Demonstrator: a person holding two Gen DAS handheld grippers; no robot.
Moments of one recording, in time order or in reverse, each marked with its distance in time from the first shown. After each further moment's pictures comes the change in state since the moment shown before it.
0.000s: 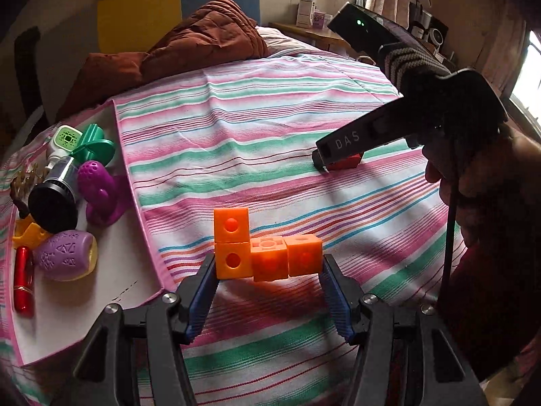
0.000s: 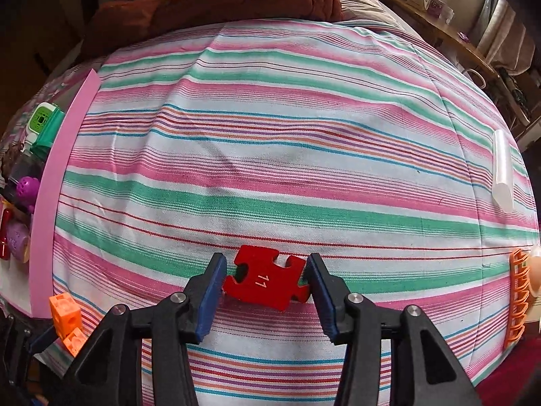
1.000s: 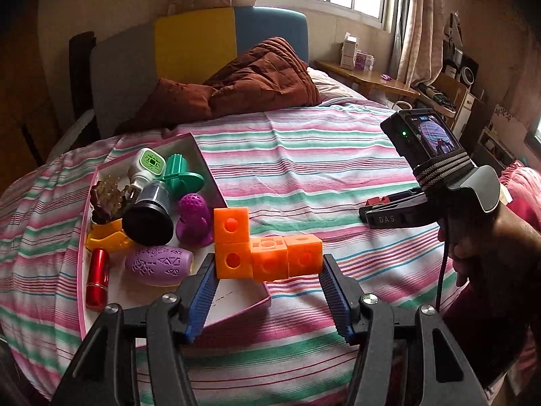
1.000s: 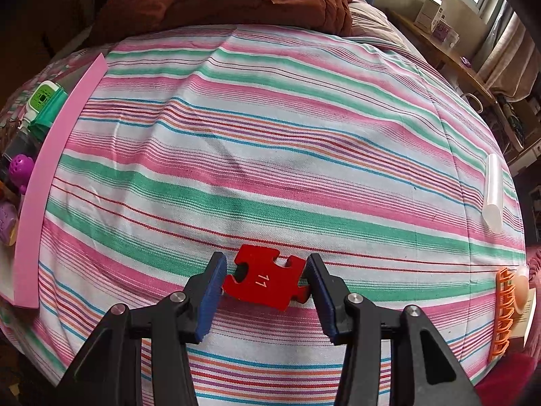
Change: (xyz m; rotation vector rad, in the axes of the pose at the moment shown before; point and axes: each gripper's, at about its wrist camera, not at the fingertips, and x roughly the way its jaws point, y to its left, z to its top) left arm -0.065 0.042 0.009 -0.112 -0.143 0.135; right arm 0.004 0.011 -0.001 -0.084 -0.034 -0.069
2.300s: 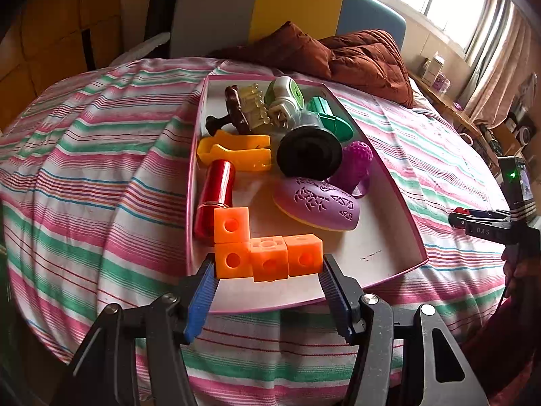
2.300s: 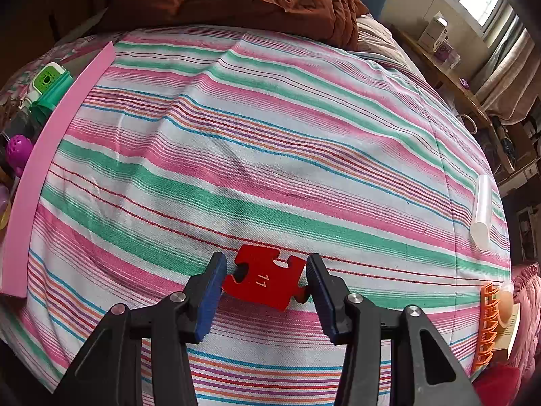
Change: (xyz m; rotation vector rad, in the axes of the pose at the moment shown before) left arm 0.006 0.133 -0.051 -0.315 0.124 0.093; right arm -0.006 0.011 0.001 -0.072 -0.027 -0.061
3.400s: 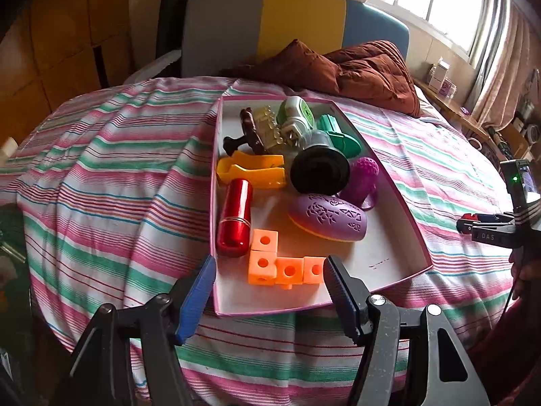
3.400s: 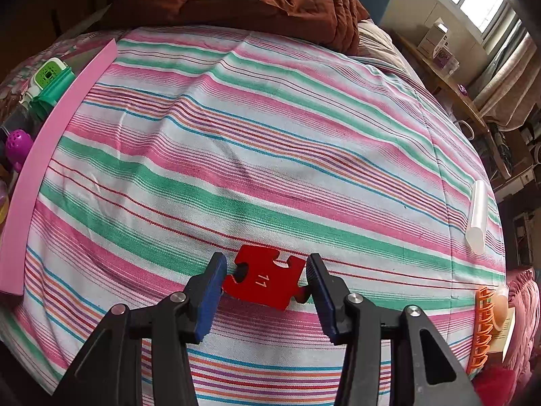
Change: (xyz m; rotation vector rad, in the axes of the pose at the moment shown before) left arm -0.017 0.003 0.000 0.012 -0.070 0.072; right arm 0.002 0.003 0.002 -0.013 -0.009 -0.021
